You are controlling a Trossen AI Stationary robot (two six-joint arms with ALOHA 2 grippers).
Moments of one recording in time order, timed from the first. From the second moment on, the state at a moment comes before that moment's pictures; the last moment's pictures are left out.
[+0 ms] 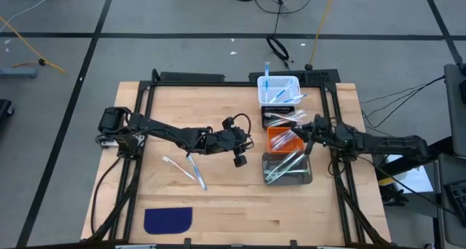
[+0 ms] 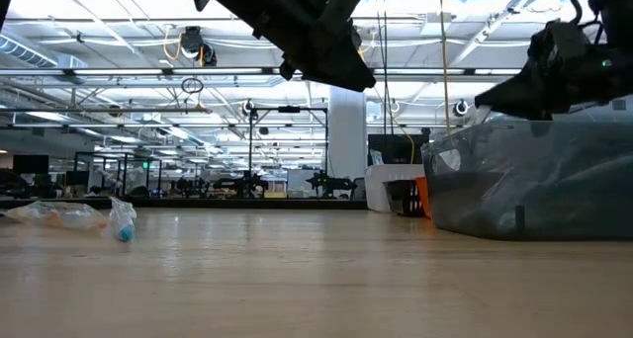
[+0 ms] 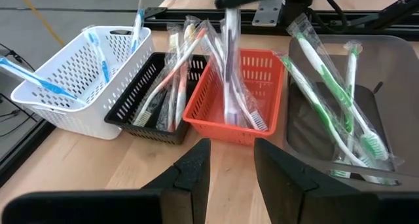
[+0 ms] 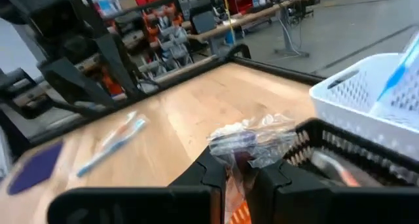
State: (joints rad) left arm -0.10 1.76 1.19 0.07 -0.39 -0.08; right arm -0.06 0.14 0.06 0.00 0.29 0.33
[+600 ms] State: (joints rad) left arm -0.10 1.76 1.19 0.08 -0.39 -0.08; right arm -0.06 0.18 0.02 0.07 0.26 0.35
